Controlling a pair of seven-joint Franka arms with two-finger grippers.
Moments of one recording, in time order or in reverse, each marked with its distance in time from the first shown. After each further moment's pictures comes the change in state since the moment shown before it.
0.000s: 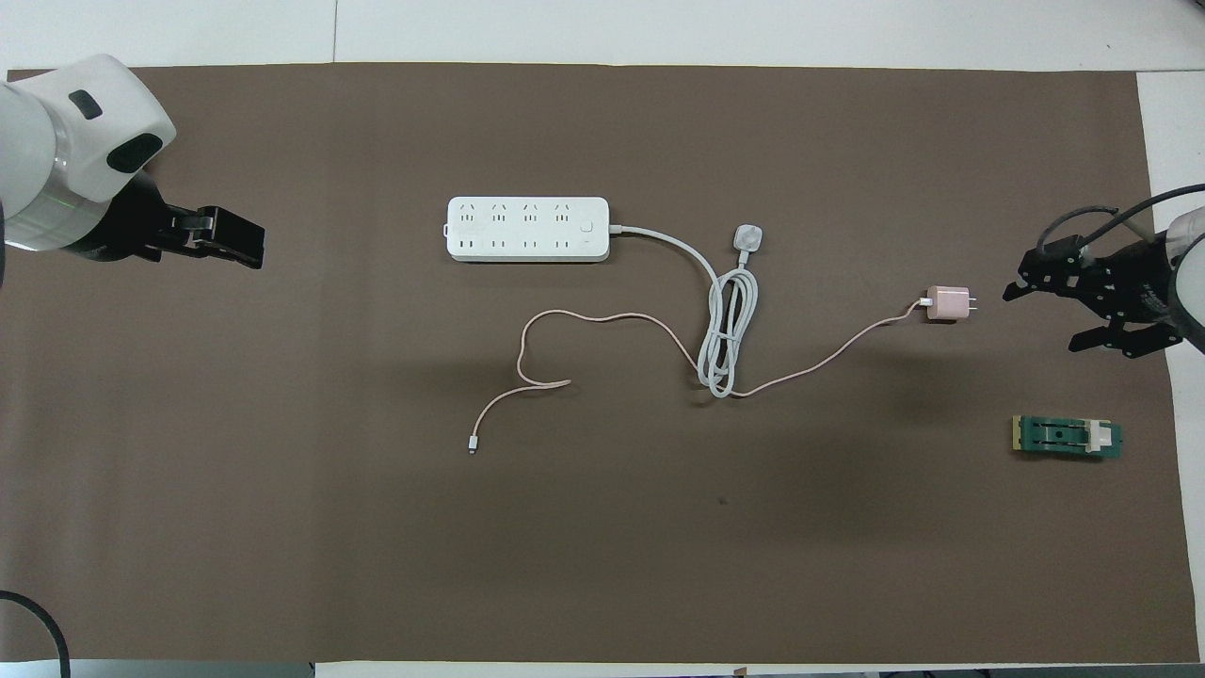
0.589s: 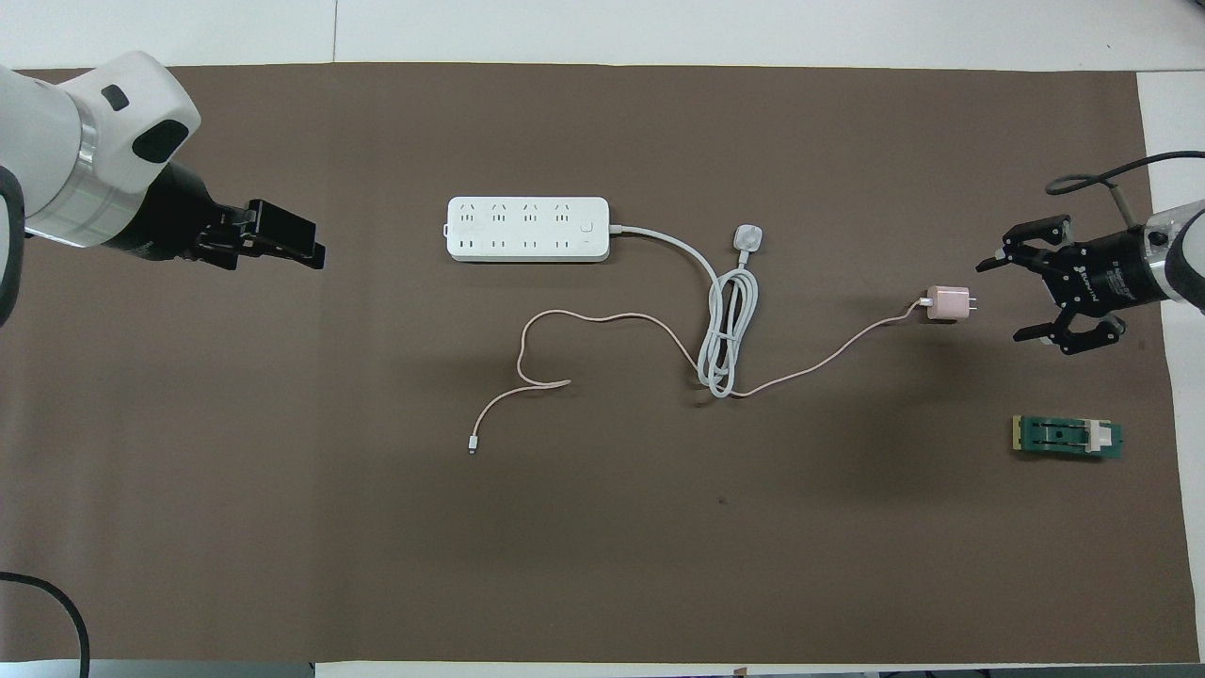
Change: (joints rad) left arm 0.017 0.073 0.008 0.001 -0.479 0.000 0.006; right arm -0.104 0.218 -0.004 0.005 0.375 0.101 0.210
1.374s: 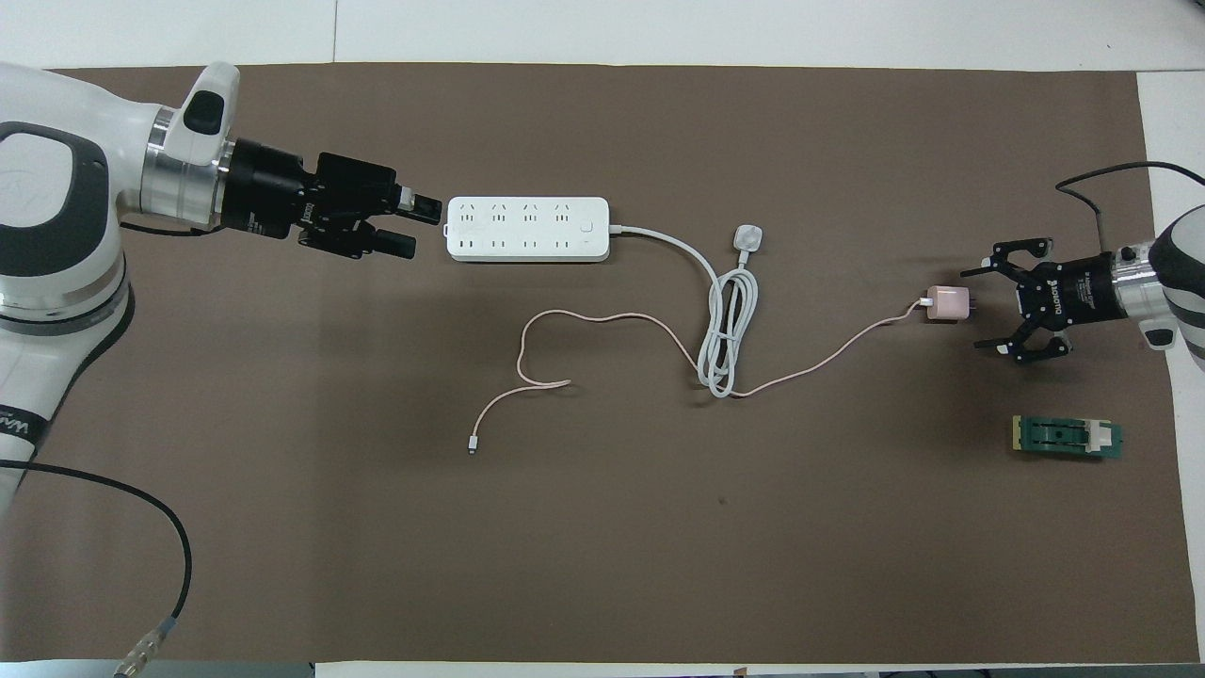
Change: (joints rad) left arm 0.066 0.247 0.003 -0.108 -0.777 0.014 0.425; right arm -0.035 0.096 0.001 0.000 0.082 -0.004 0.016
